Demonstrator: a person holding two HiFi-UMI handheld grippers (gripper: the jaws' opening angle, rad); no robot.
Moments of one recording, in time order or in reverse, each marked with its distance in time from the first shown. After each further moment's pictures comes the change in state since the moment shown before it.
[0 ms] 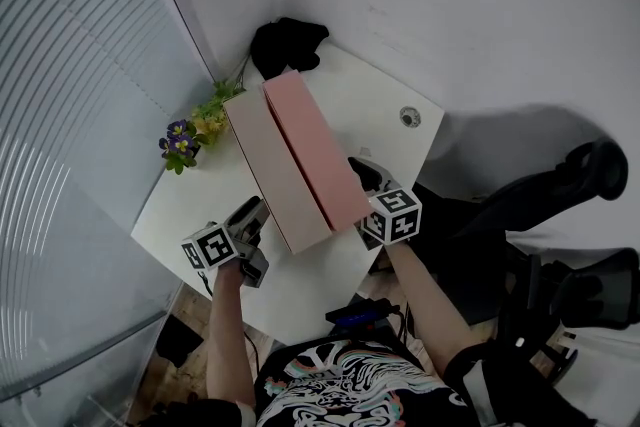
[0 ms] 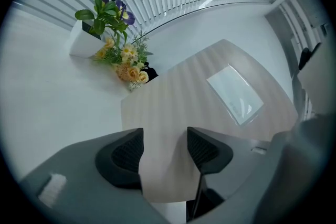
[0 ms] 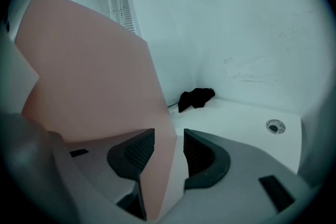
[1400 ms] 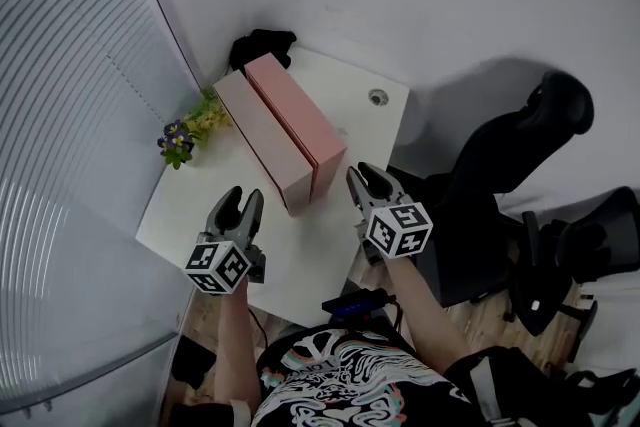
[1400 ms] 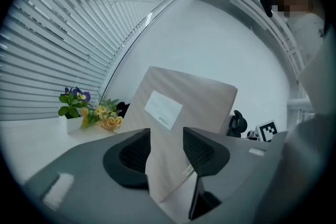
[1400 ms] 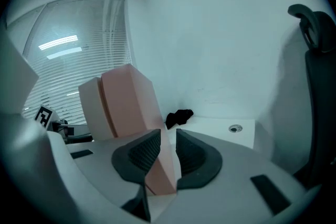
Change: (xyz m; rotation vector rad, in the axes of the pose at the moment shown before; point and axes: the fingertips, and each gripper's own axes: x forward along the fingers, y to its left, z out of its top) left arm -0.074 -0.097 0.007 0.597 -0.195 0.036; right arm -0.132 0.040 0.003 0.080 -0.264 -0.240
